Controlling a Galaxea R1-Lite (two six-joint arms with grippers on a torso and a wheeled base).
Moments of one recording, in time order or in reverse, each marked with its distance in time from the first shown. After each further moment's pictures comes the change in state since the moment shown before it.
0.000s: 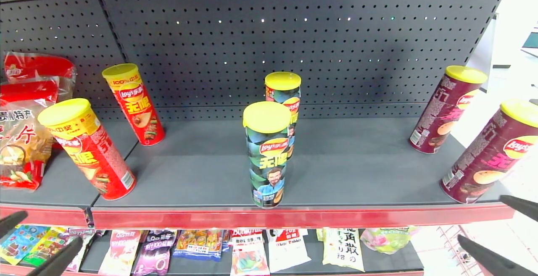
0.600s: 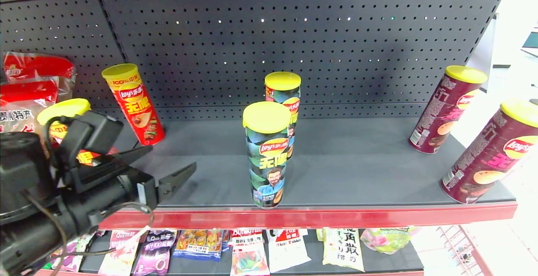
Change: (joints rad) left arm -0.165 0.767 -0.158 -0.506 0.024 0.009; right arm -0.327 -0.557 0.179 0.247 -0.045 0.032
